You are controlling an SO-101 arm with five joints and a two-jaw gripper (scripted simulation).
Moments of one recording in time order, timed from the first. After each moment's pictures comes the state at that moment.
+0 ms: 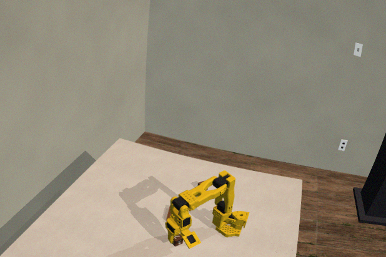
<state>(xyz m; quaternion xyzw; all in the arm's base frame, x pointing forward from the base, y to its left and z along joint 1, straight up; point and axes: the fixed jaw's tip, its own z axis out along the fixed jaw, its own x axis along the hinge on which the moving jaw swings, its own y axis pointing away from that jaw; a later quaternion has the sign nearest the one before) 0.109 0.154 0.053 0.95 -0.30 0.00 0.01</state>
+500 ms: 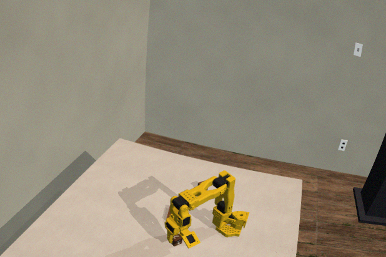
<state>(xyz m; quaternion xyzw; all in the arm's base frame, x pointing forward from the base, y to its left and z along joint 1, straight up) 0.111 0.157 0.055 0.95 -0.30 0.00 0.00</state>
